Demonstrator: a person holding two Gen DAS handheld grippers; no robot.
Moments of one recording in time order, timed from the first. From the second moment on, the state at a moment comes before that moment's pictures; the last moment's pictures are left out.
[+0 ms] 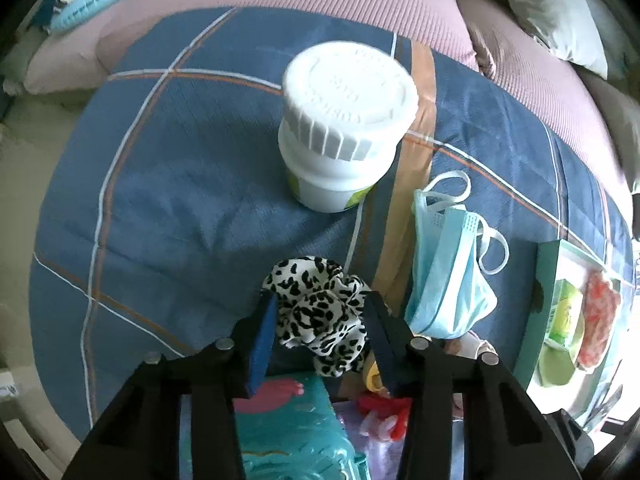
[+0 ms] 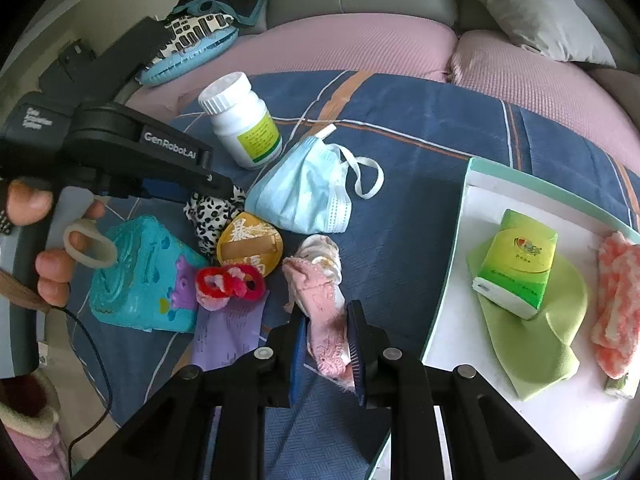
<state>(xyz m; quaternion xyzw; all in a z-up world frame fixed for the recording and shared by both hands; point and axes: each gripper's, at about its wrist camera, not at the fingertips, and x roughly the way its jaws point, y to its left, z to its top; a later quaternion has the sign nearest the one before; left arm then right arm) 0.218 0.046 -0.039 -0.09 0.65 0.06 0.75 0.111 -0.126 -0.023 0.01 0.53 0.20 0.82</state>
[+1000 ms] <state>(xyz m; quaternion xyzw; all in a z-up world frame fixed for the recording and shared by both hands) 0.202 0.050 -0.040 -0.09 0.65 0.06 0.75 0.114 -0.152 0.000 0.06 0.50 0.20 0.84</state>
